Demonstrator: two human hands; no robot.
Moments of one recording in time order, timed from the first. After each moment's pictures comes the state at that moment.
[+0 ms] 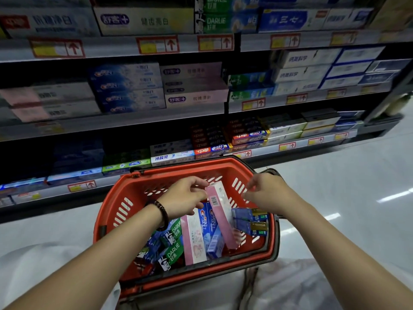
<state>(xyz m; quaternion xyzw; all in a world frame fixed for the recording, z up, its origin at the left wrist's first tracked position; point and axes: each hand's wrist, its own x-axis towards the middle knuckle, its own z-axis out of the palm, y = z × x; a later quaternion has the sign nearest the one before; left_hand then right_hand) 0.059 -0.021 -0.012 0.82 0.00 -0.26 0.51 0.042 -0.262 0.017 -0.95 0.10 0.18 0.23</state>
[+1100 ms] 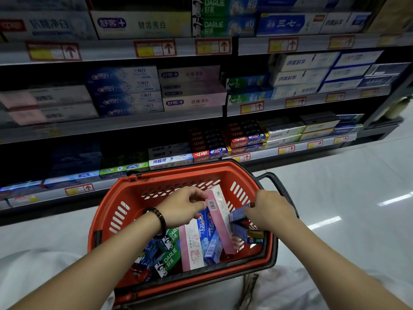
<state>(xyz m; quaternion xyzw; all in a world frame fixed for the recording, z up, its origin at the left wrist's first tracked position) 0.055 -0.024 -0.016 0.85 -0.04 -0.28 0.45 0.028 -0.264 -0.008 -0.97 0.14 0.17 0.11</state>
